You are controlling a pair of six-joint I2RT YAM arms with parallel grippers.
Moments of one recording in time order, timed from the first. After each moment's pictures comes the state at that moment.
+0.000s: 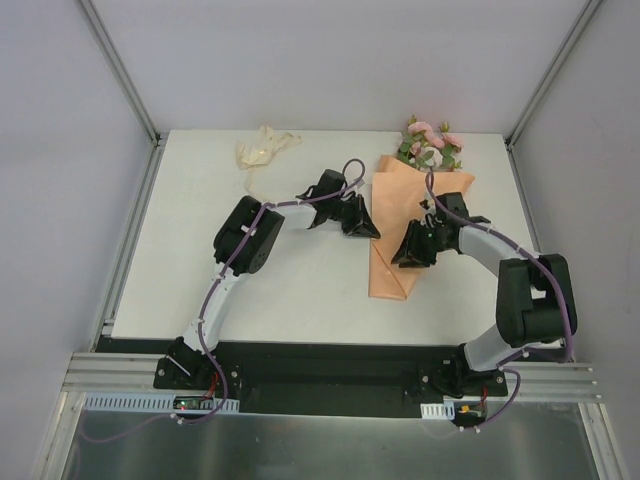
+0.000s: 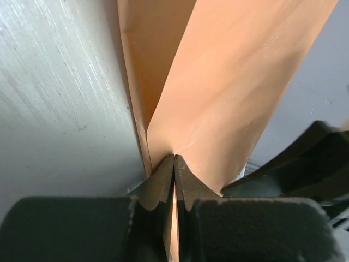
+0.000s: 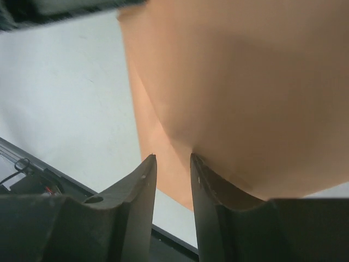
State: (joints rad) left arm -0.61 2.46 1.69 0.09 0.81 -0.93; right arm 0.16 1.56 0.91 -0.48 -0.47 0.41
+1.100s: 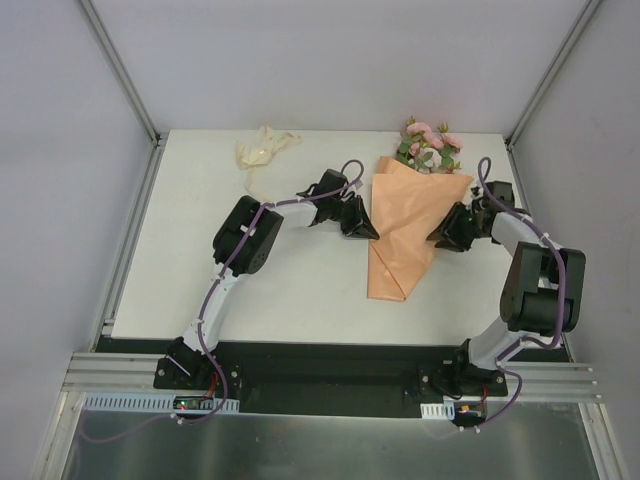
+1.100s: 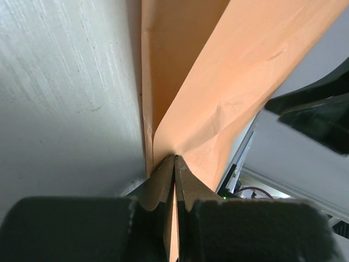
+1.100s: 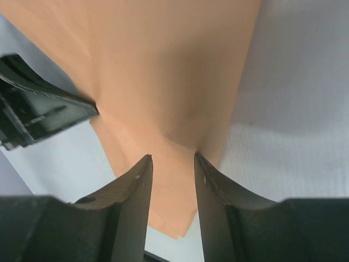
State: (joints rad) left arm -0.61 2.45 1.71 -0.04 0.75 -0.93; right arm -0.12 1.64 0.97 -0.49 -0.46 0.41
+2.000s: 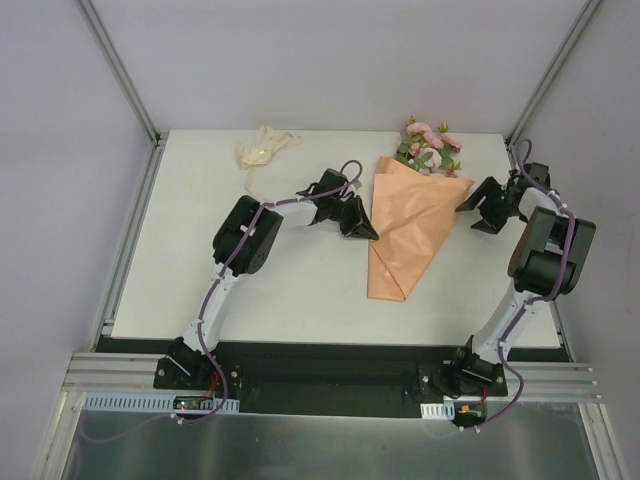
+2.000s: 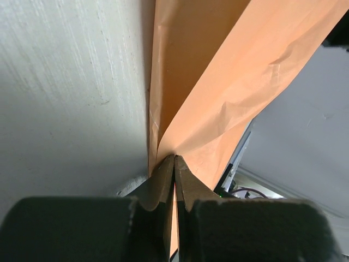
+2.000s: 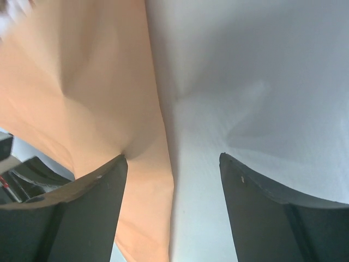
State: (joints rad) left arm -0.61 2.45 1.73 -0.09 0.75 -0.94; right arm -0.33 1.94 1.33 -0.51 -0.45 0.37
